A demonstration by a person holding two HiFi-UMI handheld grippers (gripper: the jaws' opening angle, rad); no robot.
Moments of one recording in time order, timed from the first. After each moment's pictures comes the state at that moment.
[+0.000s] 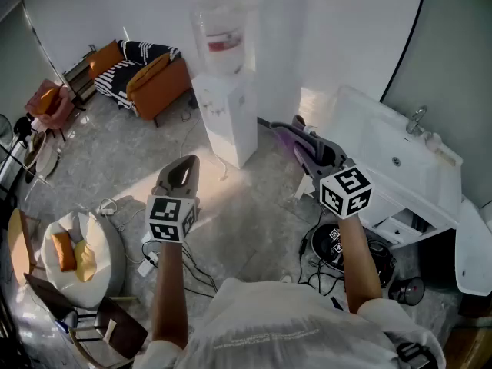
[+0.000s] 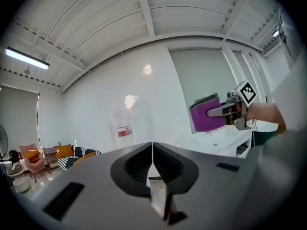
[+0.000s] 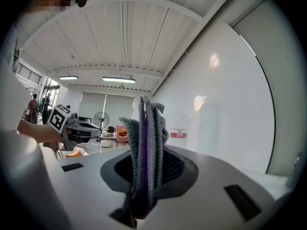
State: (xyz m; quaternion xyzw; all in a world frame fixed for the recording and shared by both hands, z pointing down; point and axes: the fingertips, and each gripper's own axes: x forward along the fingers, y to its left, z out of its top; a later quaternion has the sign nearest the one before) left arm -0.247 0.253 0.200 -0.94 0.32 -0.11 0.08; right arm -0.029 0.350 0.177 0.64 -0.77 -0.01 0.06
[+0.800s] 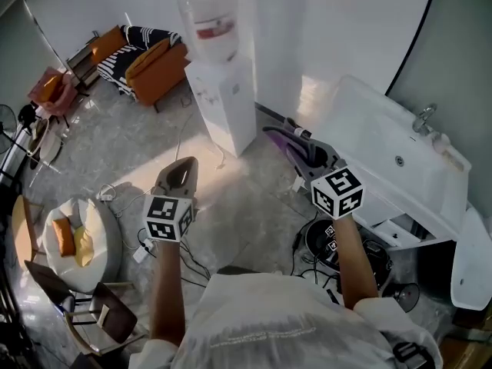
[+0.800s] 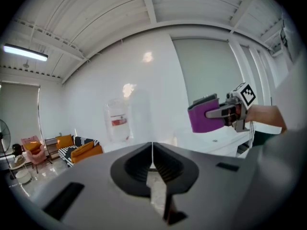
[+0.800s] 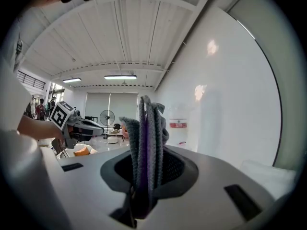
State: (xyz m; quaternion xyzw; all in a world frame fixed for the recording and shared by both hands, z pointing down) left arm -0.169 0.254 0.245 -0.93 0.33 -0.15 0.05; right arm 0.045 0.335 0.228 0.60 -0.79 0.02 0.07
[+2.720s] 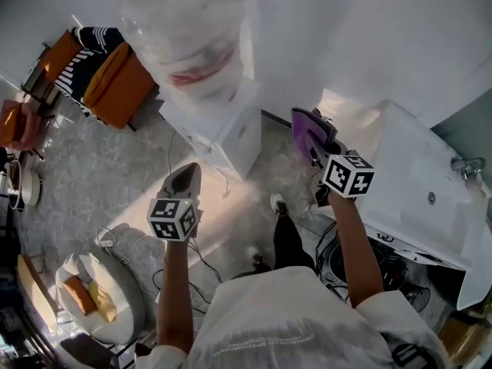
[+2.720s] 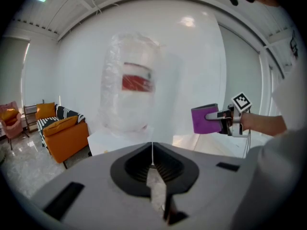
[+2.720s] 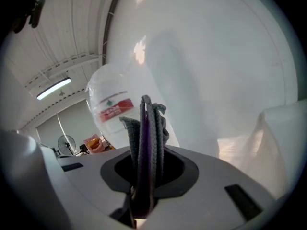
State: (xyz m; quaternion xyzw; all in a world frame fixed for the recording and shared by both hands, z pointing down) left arm -0.029 -0.229 0.381 -0.93 0.27 -0.21 -0.10; right arm 0.255 -0.122 0.365 0.72 -0.64 0.26 -0.05
